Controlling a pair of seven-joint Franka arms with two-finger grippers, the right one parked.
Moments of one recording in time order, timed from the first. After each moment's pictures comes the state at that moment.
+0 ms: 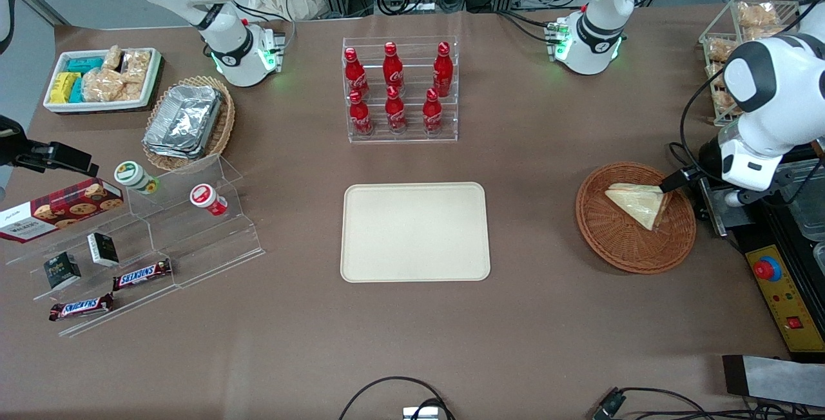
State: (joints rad) arm 0.09 -0.03 0.03 -2.28 -0.09 2.24 -0.26
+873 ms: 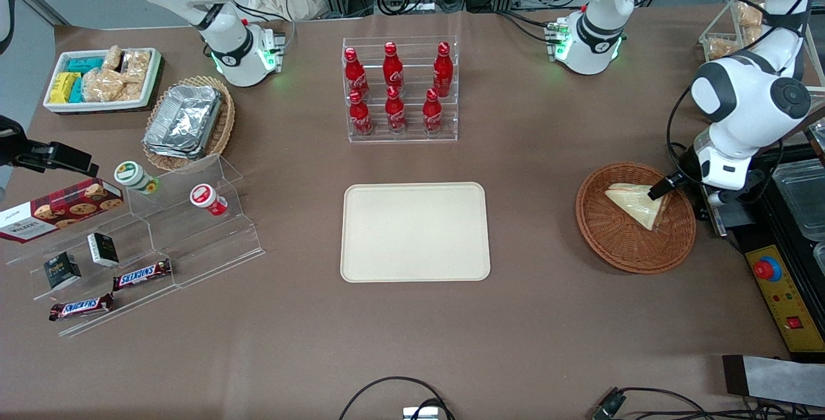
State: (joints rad) arm 0.13 0.04 0.03 -2.44 -0.14 2.53 -0.27
